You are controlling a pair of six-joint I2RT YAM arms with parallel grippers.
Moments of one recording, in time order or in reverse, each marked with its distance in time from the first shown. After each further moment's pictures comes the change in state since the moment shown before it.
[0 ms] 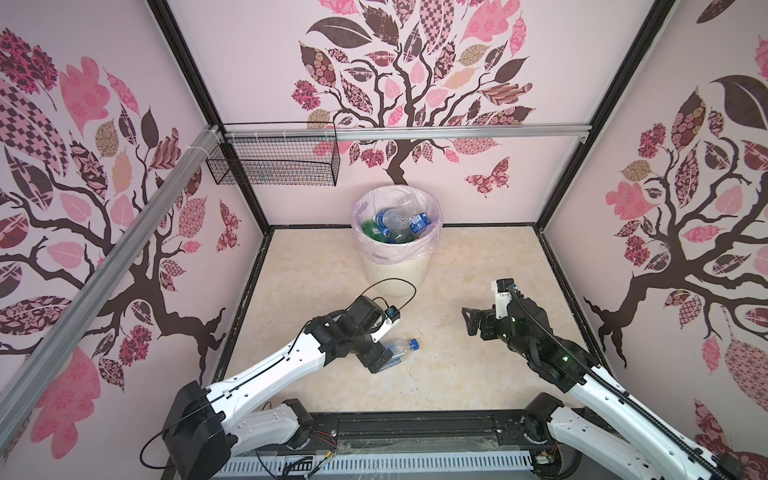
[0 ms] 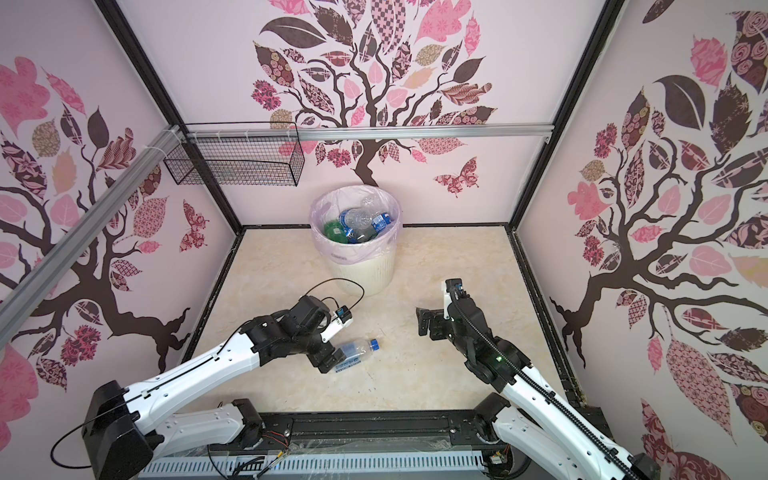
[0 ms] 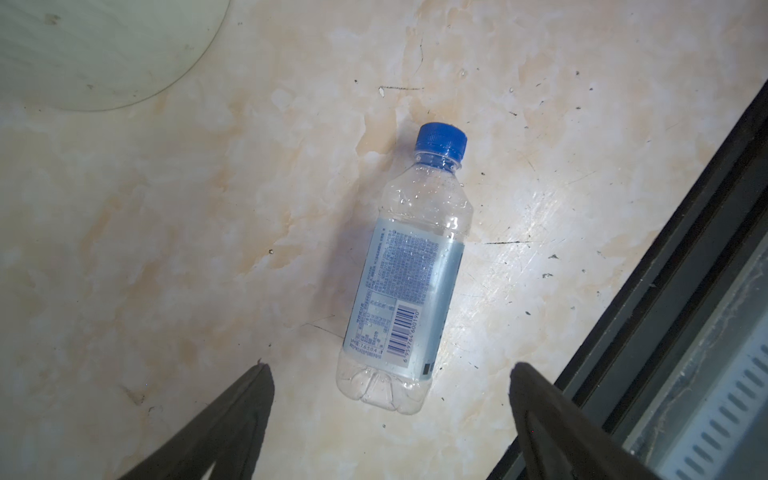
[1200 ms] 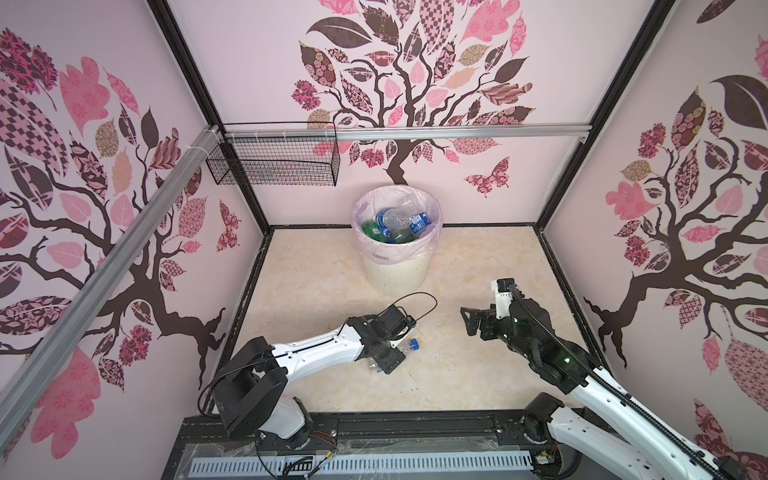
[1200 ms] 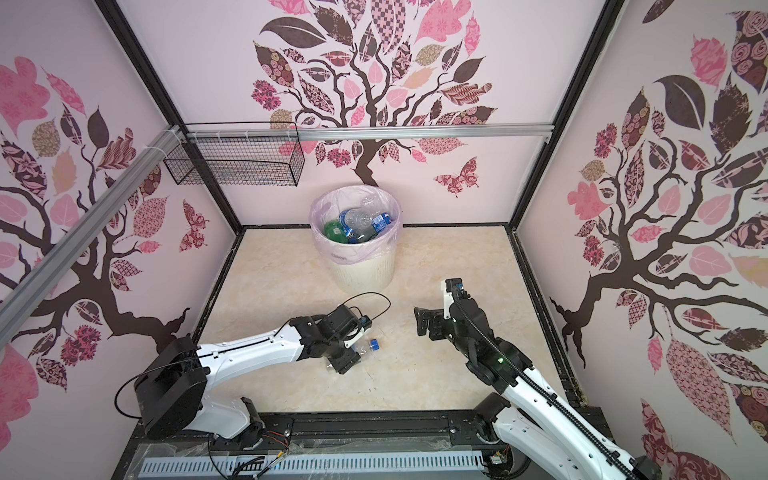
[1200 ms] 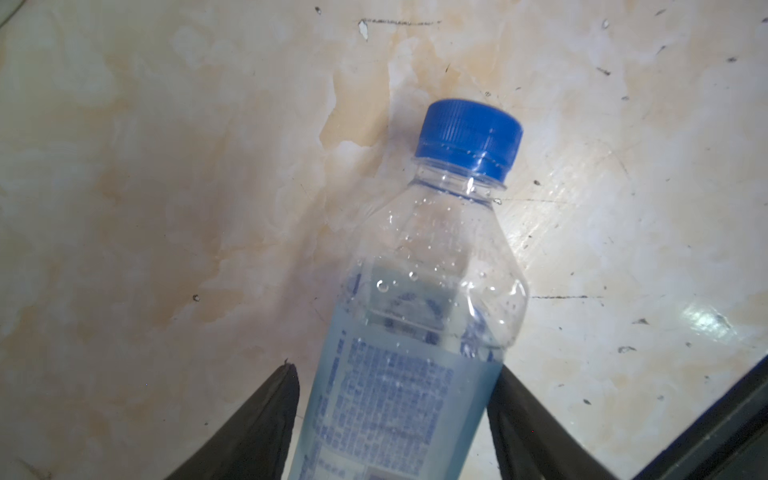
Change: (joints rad) left arm -0.102 0.306 0.000 0.159 -0.093 -0.084; right arm 0.000 -0.017 -0.003 0.014 -0.030 0.005
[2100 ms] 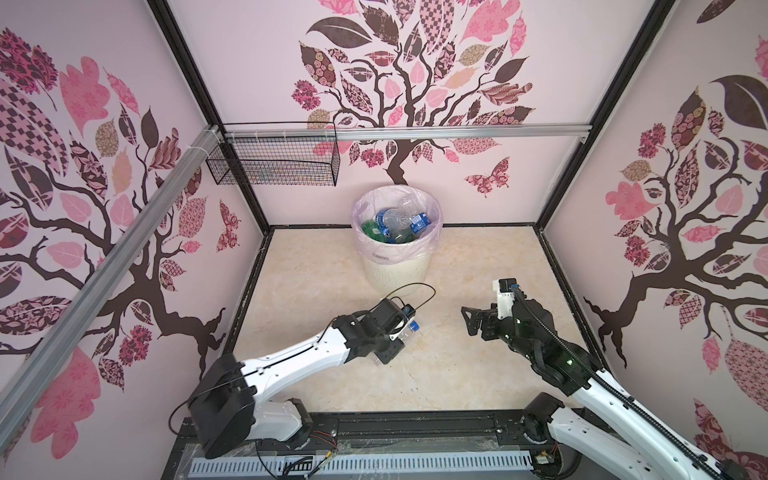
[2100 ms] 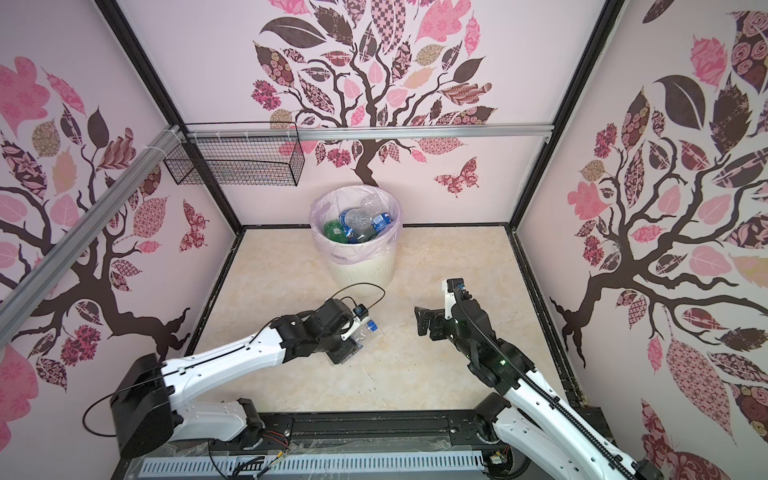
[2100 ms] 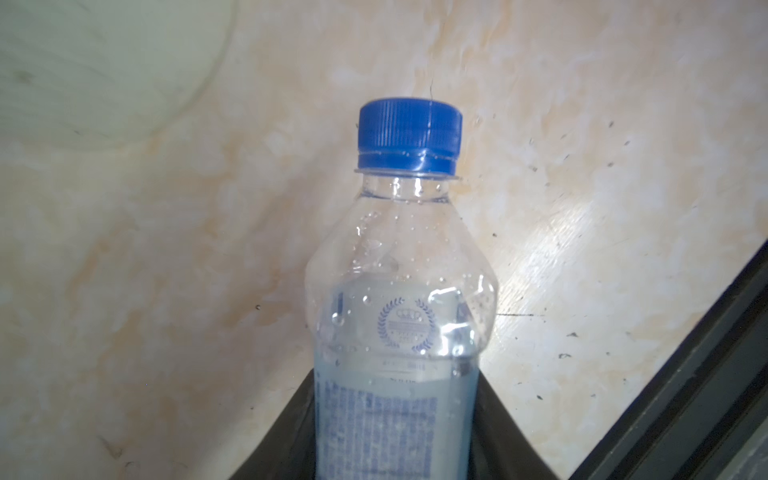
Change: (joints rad) left arm -0.005 -0.225 0.039 -0.011 -0.032 -0.029; right arm 0.000 -0.019 -0.001 0.006 -0.002 0.000
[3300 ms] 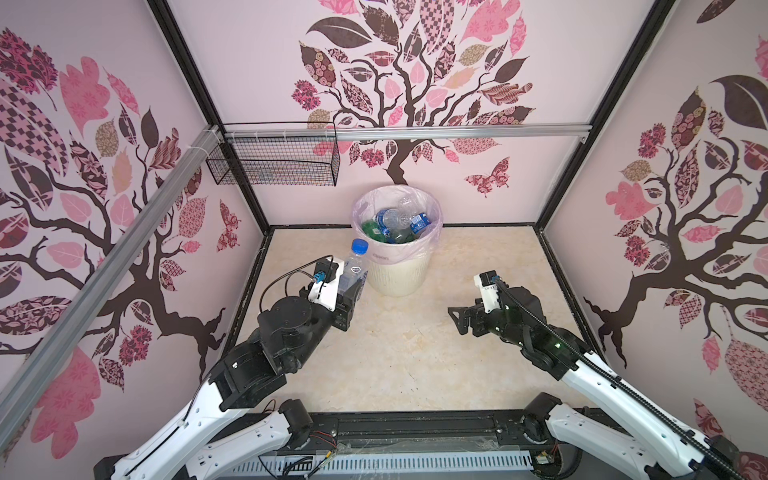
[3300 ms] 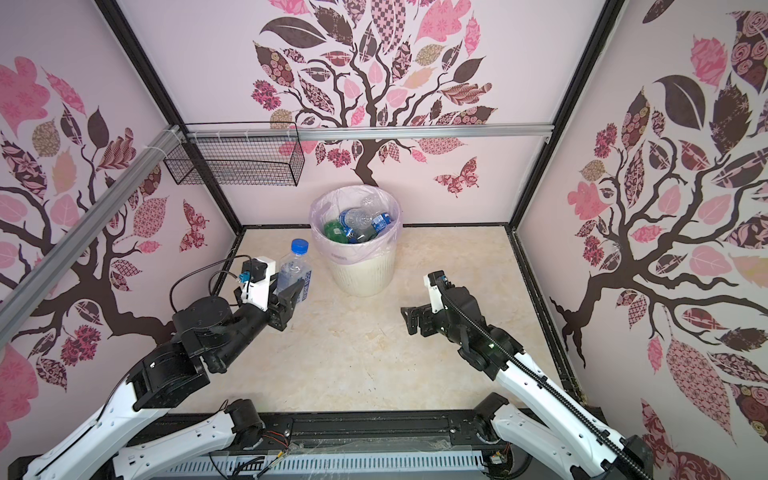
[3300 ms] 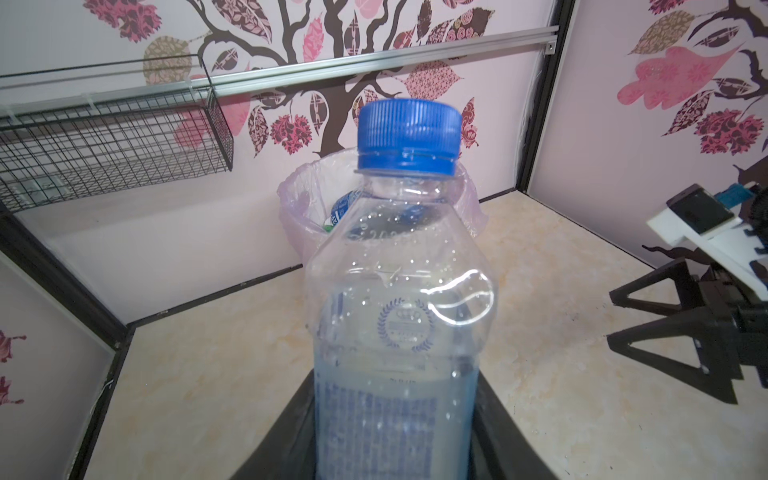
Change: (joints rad) left arm 0.027 -0.482 0.212 0.129 -0.386 0.011; right arm 0.000 0.152 0.097 0.010 -0.162 -0.106
